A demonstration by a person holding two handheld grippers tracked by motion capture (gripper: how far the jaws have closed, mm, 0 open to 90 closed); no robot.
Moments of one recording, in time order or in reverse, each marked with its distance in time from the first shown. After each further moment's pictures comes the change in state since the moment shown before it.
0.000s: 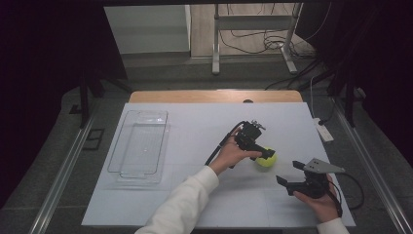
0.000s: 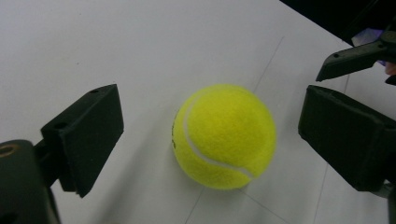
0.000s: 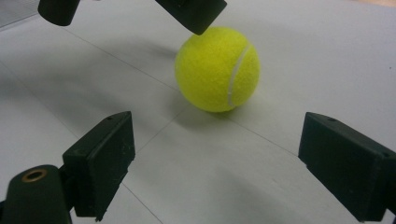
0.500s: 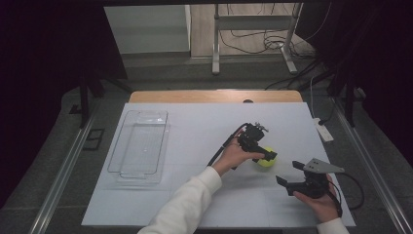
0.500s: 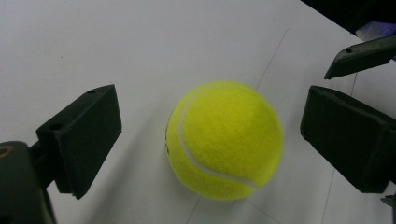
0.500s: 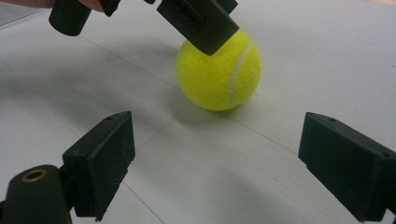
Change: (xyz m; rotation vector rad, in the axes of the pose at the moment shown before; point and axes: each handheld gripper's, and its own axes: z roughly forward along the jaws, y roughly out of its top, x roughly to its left) left arm -0.002 0.000 0.014 0.027 -0.010 -0.001; right arm 0.000 -0.001 0.001 0.004 0.004 -0.003
